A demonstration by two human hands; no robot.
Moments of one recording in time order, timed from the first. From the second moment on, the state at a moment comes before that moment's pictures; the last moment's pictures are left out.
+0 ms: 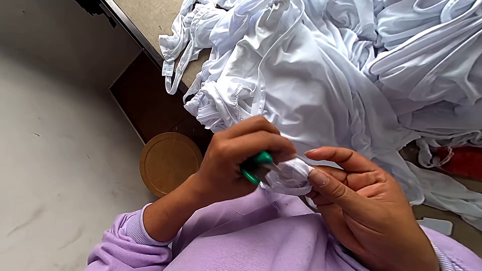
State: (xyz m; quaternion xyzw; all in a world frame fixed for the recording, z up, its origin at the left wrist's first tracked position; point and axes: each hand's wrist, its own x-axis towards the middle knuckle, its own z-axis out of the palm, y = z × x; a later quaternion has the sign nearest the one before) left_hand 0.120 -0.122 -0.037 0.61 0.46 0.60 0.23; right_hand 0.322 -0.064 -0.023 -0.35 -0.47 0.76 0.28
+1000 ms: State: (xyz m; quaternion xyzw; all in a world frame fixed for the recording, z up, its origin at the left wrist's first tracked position) left_hand 0.132 -0.127 -0.031 0.48 0.44 0.61 0.45; right_hand 0.317 -0.057 -0.036 -0.26 -0.78 0.47 0.33
